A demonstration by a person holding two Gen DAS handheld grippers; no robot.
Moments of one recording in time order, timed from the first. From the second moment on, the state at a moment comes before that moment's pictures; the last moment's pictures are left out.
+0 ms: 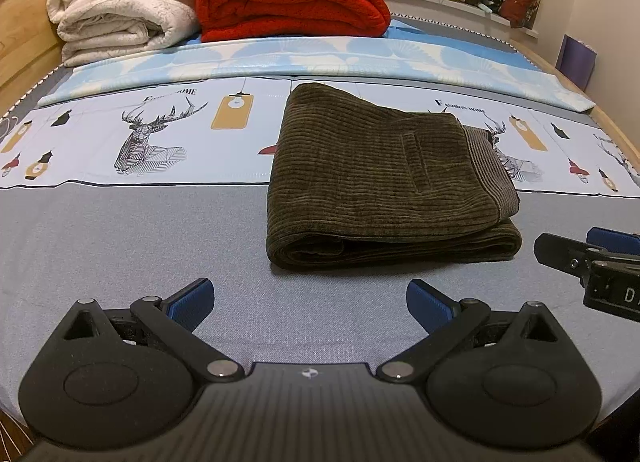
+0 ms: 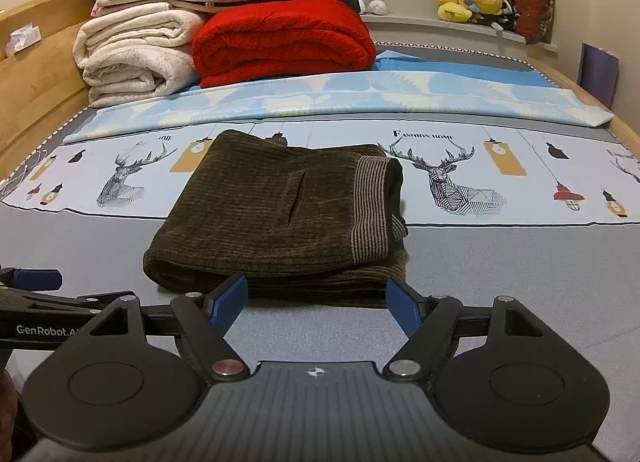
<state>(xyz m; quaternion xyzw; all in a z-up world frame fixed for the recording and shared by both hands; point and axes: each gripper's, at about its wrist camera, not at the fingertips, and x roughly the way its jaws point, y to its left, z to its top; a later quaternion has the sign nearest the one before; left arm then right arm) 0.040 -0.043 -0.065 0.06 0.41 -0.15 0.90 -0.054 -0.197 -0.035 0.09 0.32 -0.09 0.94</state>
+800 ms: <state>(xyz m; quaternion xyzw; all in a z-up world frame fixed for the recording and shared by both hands) 0.038 -0.044 -0.064 0.06 0.41 -0.15 0.90 -0.055 -0.195 -0.034 0.09 0.32 -0.08 0.94</state>
